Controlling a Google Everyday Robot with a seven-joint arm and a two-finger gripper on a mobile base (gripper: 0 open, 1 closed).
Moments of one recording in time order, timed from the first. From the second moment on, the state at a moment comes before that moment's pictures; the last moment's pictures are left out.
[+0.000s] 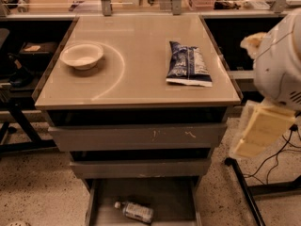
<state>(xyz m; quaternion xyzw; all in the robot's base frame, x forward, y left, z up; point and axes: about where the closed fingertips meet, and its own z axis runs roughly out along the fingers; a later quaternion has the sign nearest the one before) 0.381 -0.150 0.992 -0.61 0.75 -0.11 0.23</state>
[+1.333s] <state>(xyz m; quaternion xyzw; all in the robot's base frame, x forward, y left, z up) 0.352 -0.138 0.873 -0.61 0.77 -0.08 0.17</state>
